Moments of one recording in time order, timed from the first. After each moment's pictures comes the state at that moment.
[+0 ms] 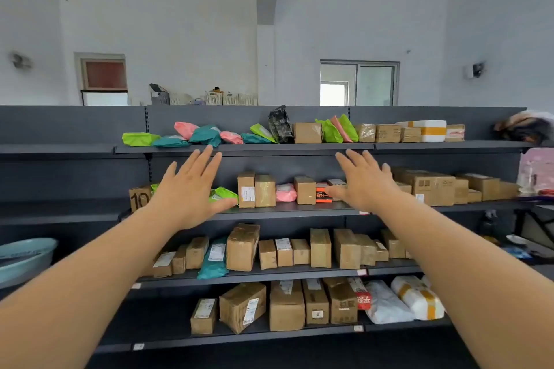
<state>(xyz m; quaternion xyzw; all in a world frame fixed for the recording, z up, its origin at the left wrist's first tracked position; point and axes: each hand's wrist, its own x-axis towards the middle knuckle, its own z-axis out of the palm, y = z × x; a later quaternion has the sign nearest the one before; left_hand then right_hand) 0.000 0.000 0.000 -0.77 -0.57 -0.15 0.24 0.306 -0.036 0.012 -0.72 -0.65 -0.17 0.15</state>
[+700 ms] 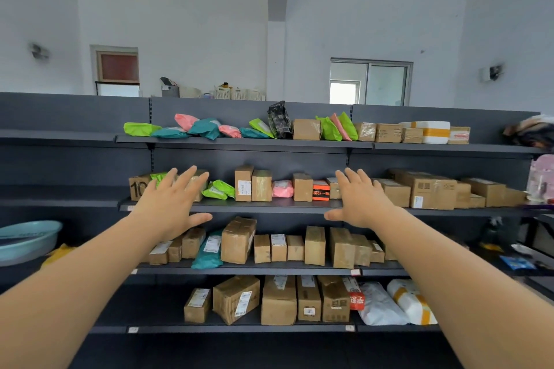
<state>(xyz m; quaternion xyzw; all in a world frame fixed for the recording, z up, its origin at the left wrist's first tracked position) 0.015 -0.005 -0.043 -0.75 -0.61 -0.08 0.25 0.348 -0.039 -0.021 -0.71 -0.68 -0.16 0.09</state>
